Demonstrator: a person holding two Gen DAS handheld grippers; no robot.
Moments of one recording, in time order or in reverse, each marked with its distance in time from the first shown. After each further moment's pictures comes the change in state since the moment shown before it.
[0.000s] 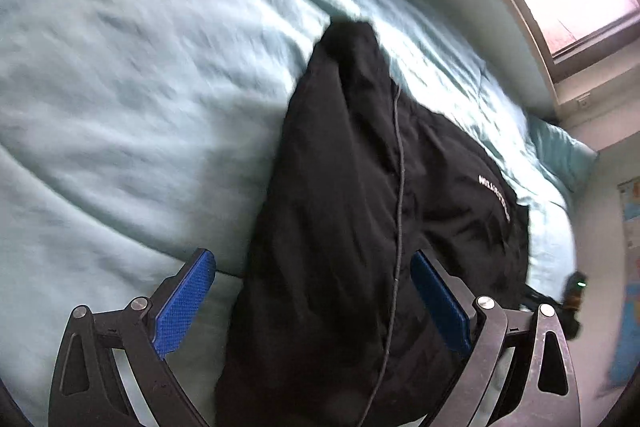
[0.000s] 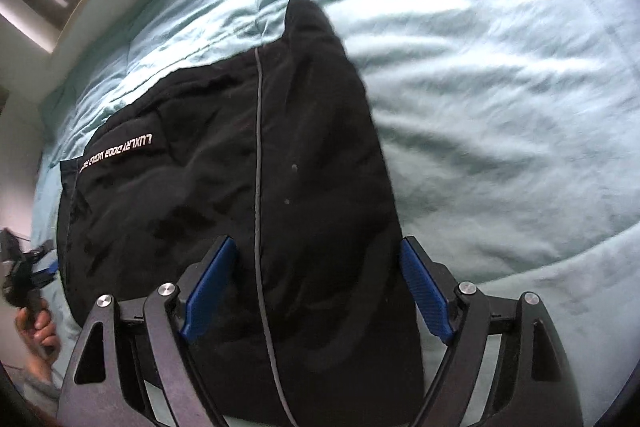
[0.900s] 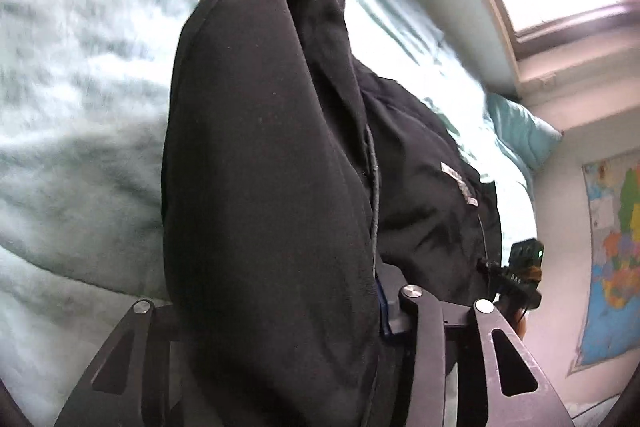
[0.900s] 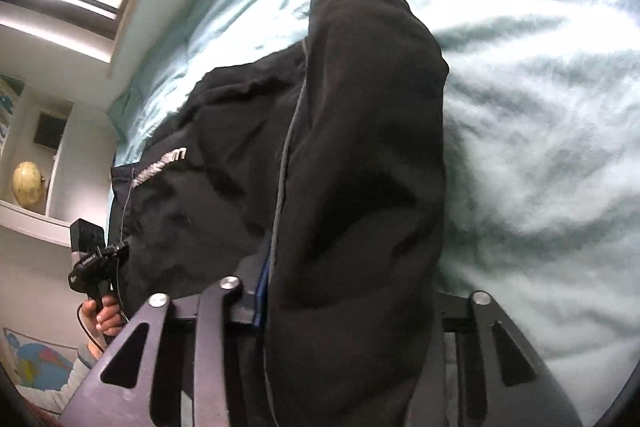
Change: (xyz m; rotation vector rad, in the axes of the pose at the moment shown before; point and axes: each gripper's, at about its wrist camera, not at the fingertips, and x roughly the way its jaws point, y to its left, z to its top) left arm 0.027 -0.041 -0.007 0.062 0.056 -0.155; right arm 0.052 0.009 0.021 0.005 0.032 0.336
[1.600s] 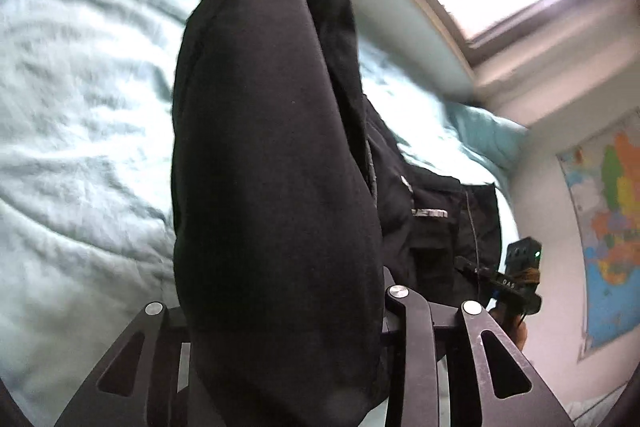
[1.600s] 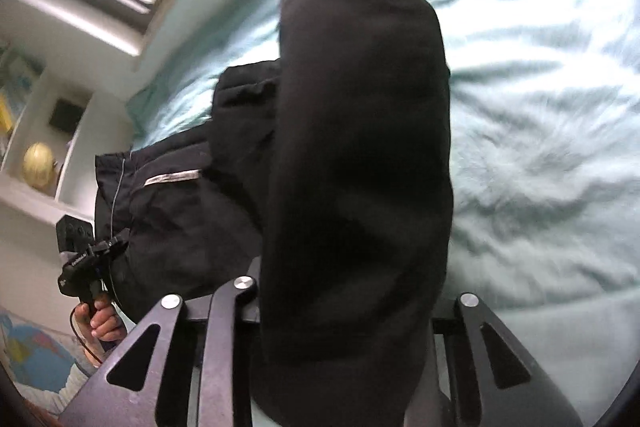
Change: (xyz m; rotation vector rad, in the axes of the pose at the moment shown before) left arm -0.082 -0.072 -0.048 0.096 -0.146 -0.025; right arm -0.052 0.078 -0.035 -0.110 -0.072 -0.006
